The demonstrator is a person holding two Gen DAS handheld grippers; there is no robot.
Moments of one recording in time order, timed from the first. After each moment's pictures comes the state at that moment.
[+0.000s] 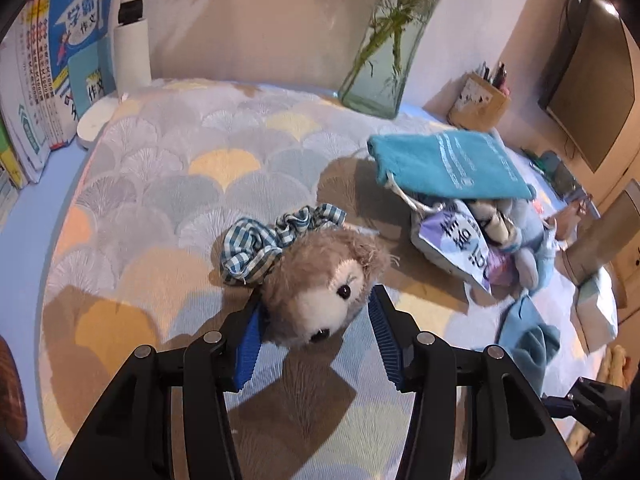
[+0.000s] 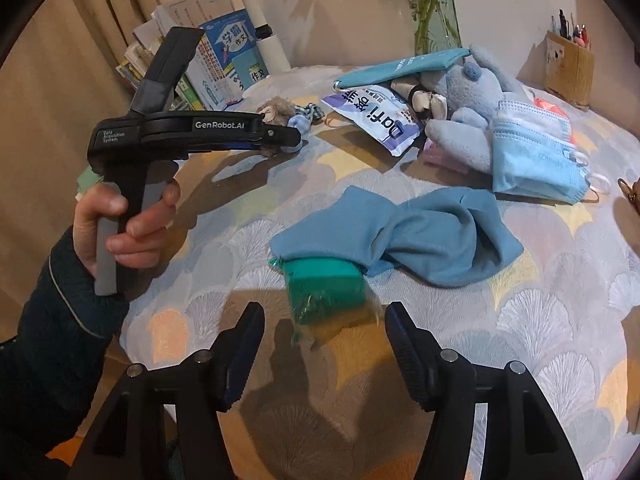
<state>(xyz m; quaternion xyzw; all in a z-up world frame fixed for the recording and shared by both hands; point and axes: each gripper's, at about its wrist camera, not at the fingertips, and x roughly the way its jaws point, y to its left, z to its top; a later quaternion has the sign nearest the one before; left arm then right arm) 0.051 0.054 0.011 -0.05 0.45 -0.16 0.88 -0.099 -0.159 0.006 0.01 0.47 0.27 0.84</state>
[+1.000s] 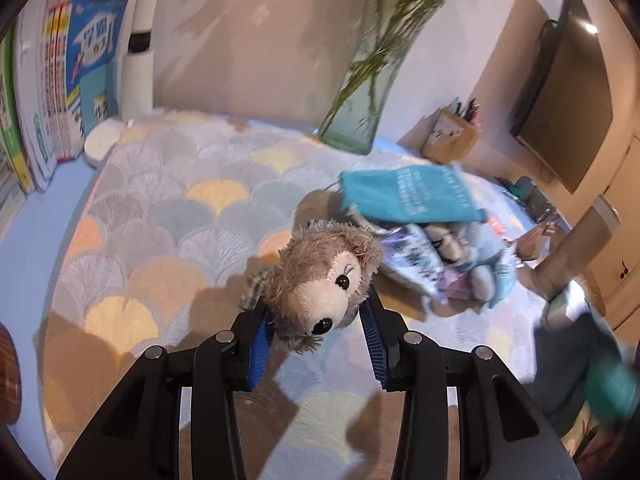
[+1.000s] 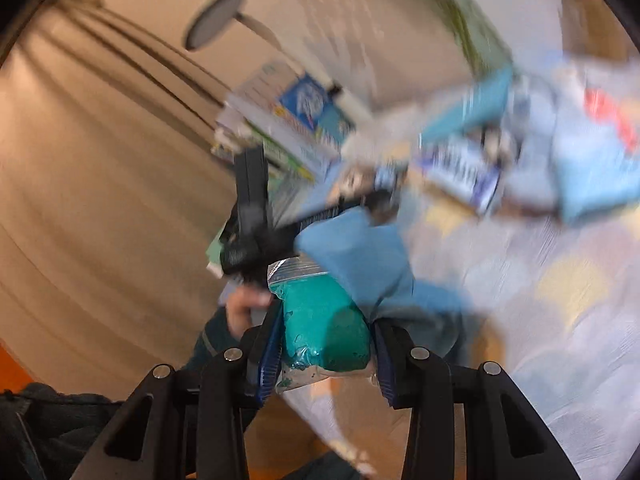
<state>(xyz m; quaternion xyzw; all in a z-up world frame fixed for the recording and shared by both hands) 0.019 0.056 0.042 -0.08 0.39 -0.19 0.90 -0.086 -0.198 0.062 0.22 0.40 0.41 0.79</state>
